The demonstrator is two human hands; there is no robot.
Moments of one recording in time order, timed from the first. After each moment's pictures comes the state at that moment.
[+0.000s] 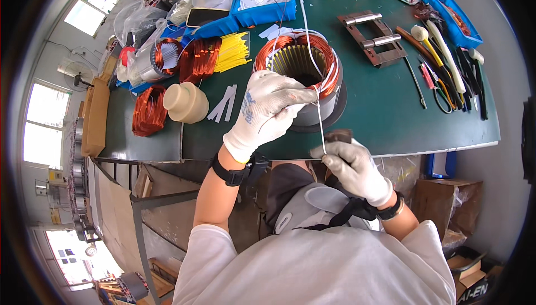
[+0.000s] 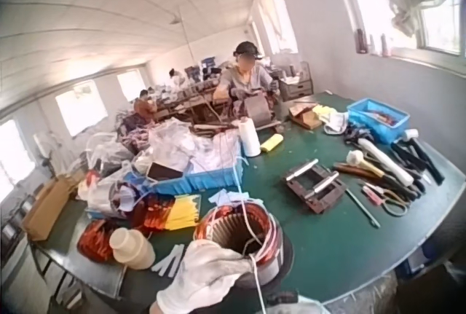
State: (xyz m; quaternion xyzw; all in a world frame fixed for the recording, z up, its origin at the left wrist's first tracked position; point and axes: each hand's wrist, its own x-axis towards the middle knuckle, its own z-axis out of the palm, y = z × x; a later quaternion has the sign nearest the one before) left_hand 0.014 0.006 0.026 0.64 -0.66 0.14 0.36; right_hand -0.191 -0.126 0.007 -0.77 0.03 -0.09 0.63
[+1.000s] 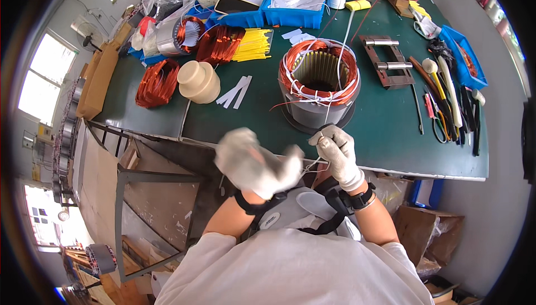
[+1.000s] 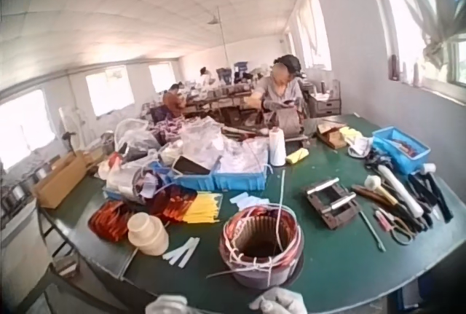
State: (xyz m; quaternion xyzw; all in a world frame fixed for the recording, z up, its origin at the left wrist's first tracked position) left_hand -0.078 0.044 0.006 0.61 -0.44 0.51 0.42; right_hand -0.159 -0.118 -0.068 -0.64 -0.02 -0.12 0.76
